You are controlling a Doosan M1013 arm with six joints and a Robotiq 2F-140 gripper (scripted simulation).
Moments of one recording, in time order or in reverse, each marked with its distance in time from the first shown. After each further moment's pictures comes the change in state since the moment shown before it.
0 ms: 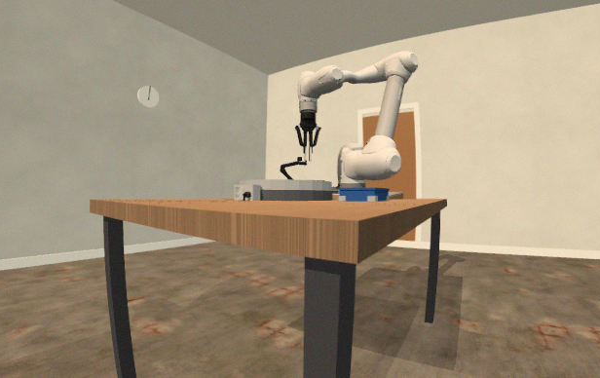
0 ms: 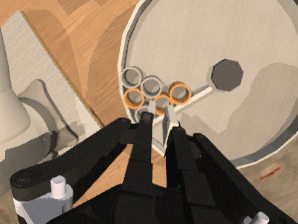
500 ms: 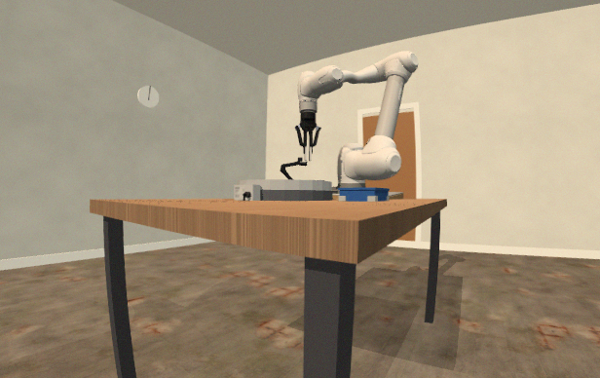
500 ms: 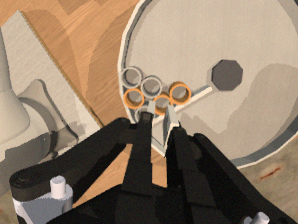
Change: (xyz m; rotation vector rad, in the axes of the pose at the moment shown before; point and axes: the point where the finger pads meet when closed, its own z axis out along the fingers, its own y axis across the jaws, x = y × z) arm 0.000 0.000 0.000 0.000 0.000 0.000
